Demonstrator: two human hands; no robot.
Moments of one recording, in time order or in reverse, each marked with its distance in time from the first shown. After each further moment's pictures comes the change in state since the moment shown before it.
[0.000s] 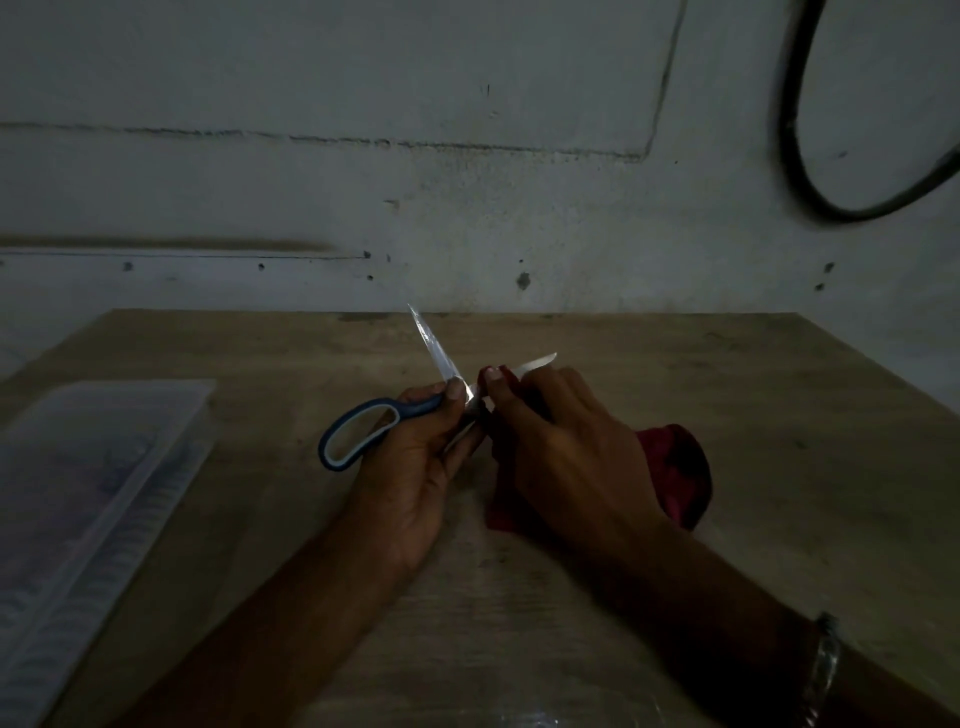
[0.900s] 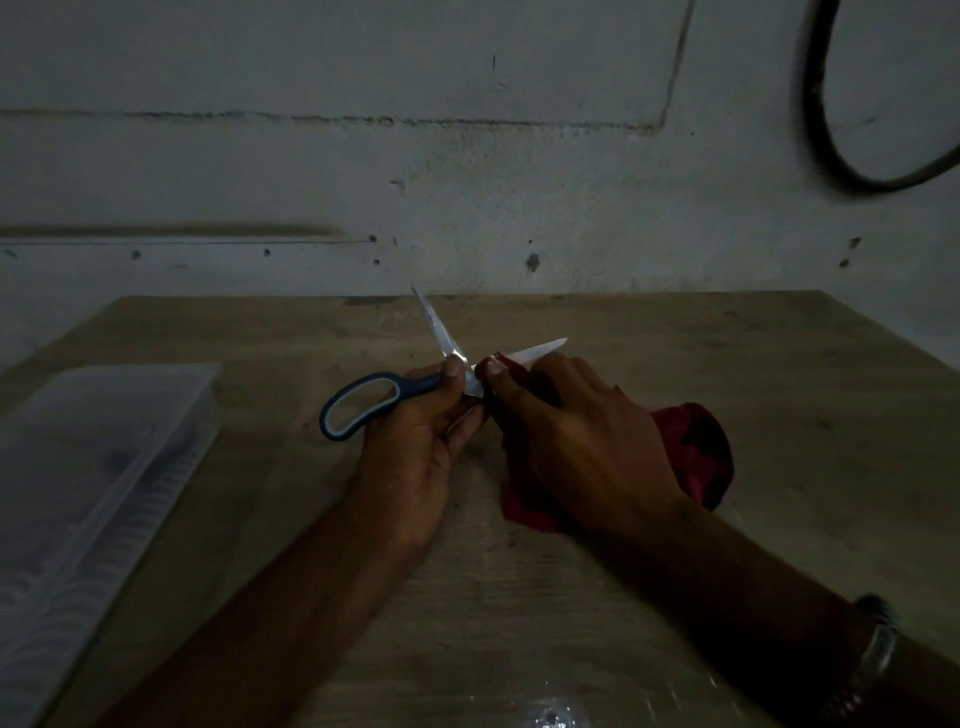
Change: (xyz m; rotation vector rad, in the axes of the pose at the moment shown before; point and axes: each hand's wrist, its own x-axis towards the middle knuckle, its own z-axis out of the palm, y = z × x) left_hand 0.003 0.001 -0.002 0.041 0.058 0.005; right_hand -0.003 0.008 0.006 0.006 -0.193 -0.015
